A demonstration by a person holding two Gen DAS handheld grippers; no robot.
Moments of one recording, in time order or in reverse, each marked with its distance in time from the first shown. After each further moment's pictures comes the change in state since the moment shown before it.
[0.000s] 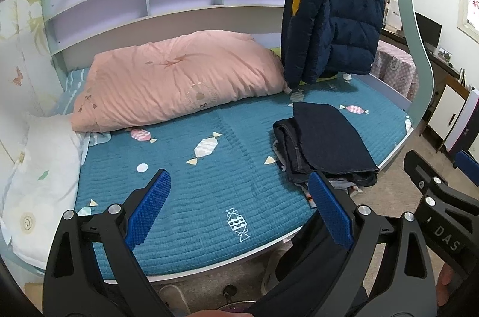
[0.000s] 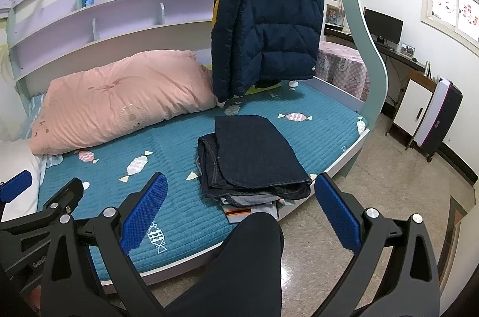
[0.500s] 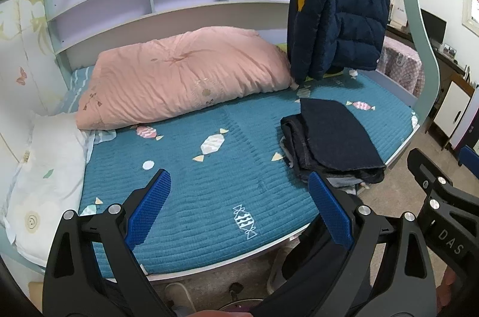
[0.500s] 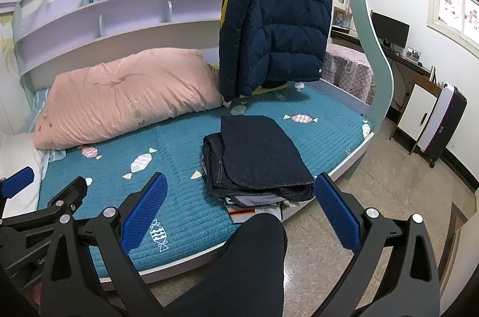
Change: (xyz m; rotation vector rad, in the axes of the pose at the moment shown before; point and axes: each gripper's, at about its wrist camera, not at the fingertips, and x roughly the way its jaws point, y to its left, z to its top) left arm 0.009 0.006 -0.002 0.004 0.026 0.037; right arm 0.005 0.010 -0.002 -0.030 0.004 0.016
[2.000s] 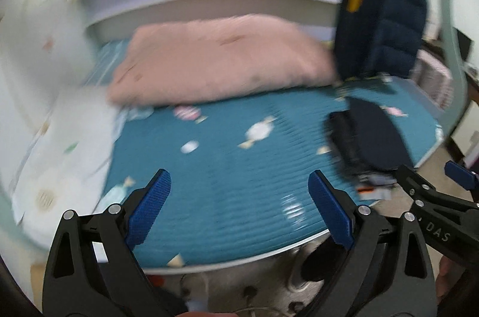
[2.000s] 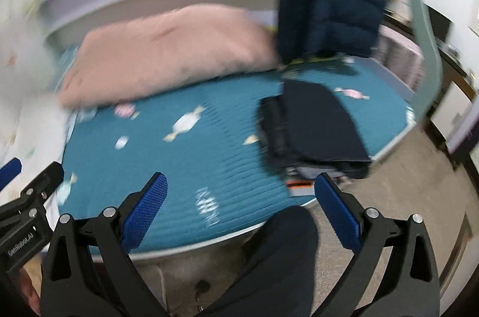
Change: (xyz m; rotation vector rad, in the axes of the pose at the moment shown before) left arm -0.002 0.100 -0.020 -0.090 0.013 0.061; right arm 0.037 0.089 -0.012 -0.067 0.161 0.129
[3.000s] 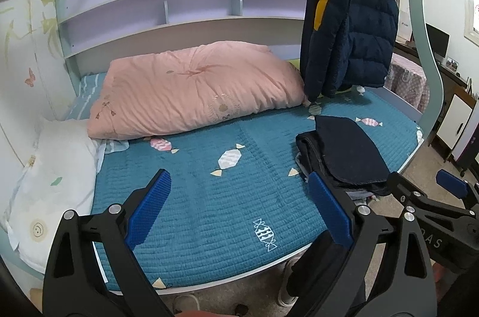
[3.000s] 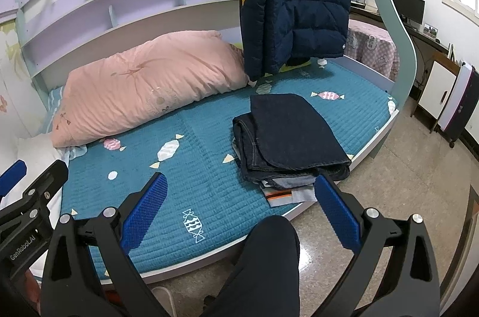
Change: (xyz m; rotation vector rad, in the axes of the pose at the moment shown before) left arm -0.014 -0.048 0.022 0.062 -0.088 -0.057; right arm -0.023 -0.051 0.010 0.121 -0.066 -0.021
